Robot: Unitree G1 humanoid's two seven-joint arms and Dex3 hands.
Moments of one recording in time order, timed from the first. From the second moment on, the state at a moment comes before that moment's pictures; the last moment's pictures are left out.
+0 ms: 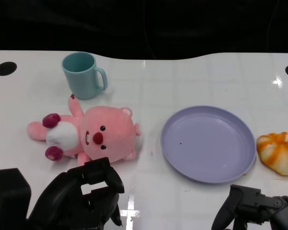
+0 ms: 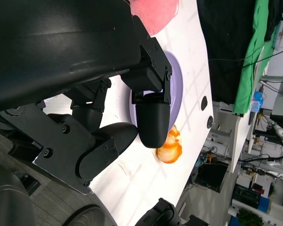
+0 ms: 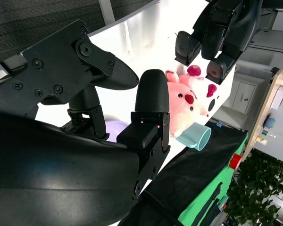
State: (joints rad) left arm 0.20 0.17 -0.03 -0.32 -0.38 0.32 -0.43; right arm 0.51 -0.27 0.10 -0.61 -0.07 -0.04 0.30
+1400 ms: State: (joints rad) left arm 0.18 0.16 -0.01 -0.30 -0.41 0.32 -0.43; right arm 0.50 -0.27 0.11 -0.62 -0.08 -0.02 0.30
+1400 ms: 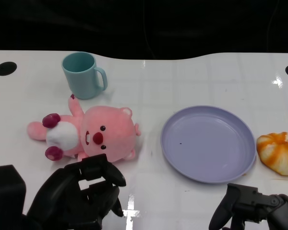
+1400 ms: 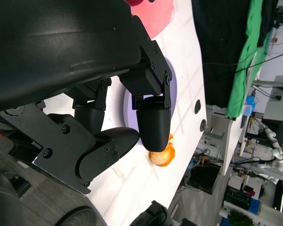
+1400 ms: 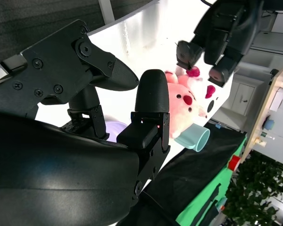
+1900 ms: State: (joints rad) left arm 0.11 0.22 0.04 -0.38 -0.32 0.28 -0.39; right arm 0.49 -0.27 0.11 -0.61 -0.07 -0.02 0.30
